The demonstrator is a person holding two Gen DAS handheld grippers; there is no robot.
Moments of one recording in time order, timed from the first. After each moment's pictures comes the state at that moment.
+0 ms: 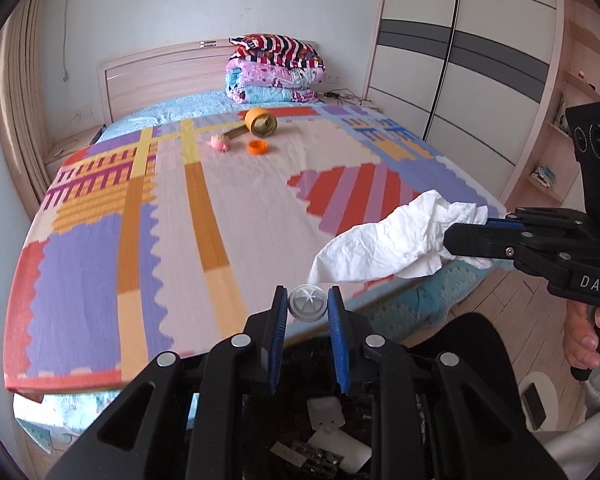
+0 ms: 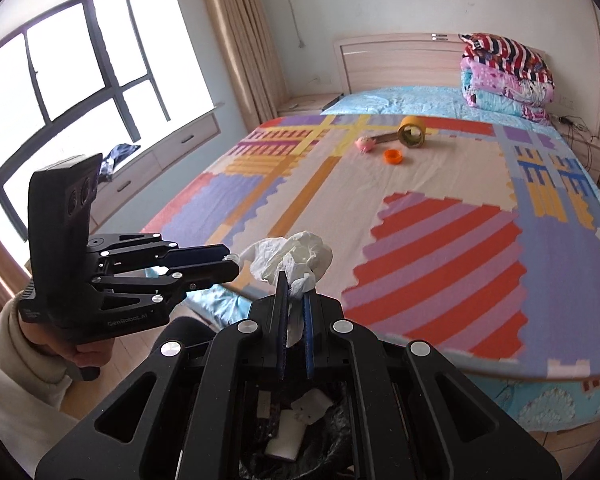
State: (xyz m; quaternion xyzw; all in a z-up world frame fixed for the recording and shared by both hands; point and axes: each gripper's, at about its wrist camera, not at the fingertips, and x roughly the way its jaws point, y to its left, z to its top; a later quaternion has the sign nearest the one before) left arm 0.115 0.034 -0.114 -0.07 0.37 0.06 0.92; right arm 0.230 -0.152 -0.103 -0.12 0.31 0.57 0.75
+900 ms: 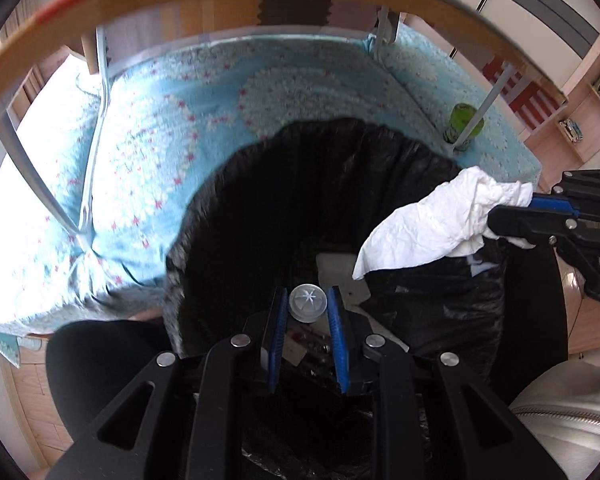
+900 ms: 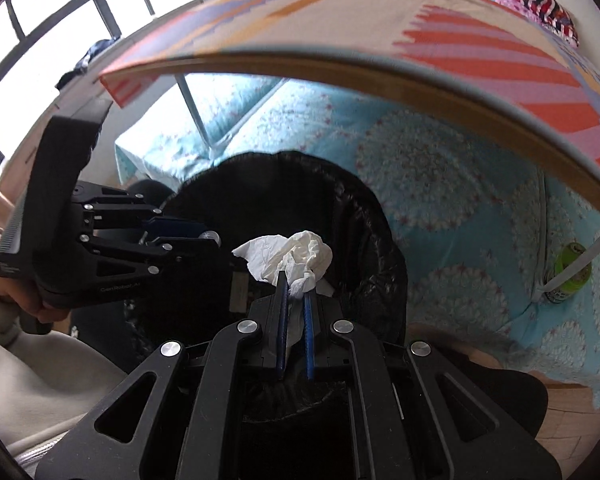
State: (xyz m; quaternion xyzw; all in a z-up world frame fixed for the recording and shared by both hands) left arm 0.084 0.033 -0.279 -0.13 0.54 0.05 0.83; right arm 0.187 -0.138 -0.241 -0.26 0.42 0.52 0.70
